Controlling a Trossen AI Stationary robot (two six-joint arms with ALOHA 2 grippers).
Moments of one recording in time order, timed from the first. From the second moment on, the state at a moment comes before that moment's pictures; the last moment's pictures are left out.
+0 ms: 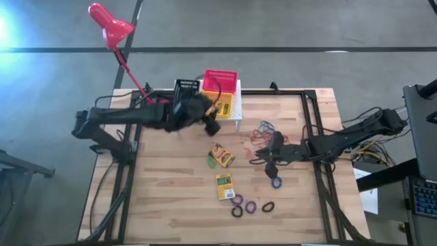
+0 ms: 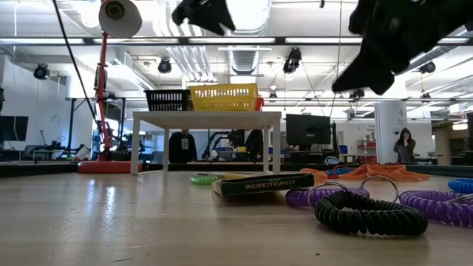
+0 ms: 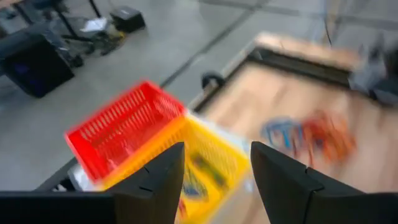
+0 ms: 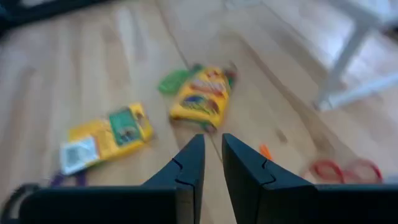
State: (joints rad) left arm 0.05 1.50 1.42 -0.53 -0.59 -0.18; right arm 0.26 1.07 0.53 -0.12 0.42 0.51
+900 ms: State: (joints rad) left arm -0.21 1.41 0.68 0.02 -0.60 -0.46; right arm -0.60 1.46 0.60 -0.29 -0.01 0.09
